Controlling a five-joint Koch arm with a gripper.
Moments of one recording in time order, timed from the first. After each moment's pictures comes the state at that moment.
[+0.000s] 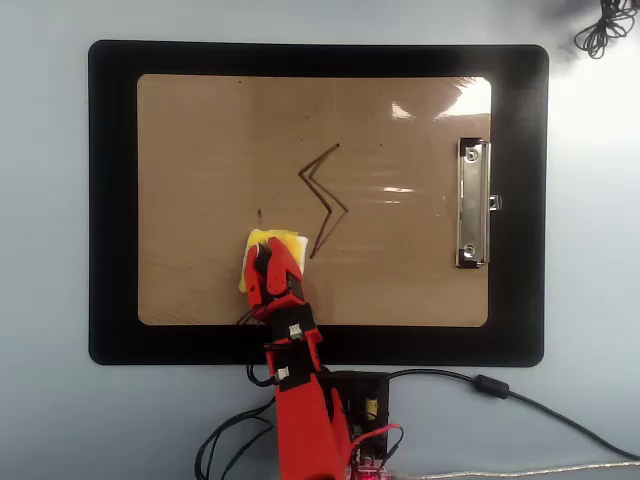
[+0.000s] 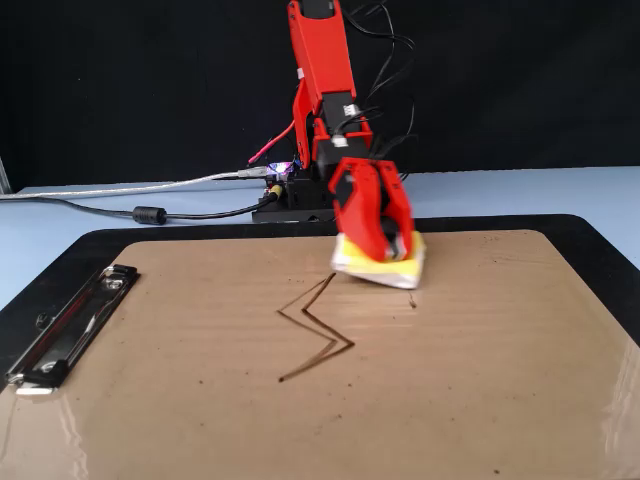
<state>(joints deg) -23.7 106.1 153.4 -16.7 -75.1</state>
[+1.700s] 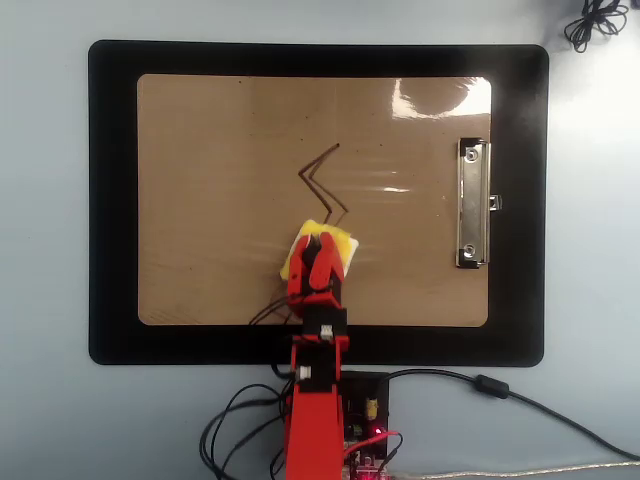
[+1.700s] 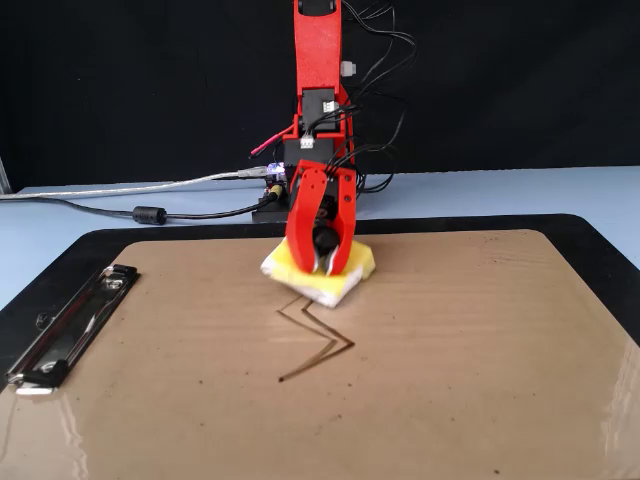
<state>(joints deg) -3.1 116.6 156.7 -7.8 -68.4</state>
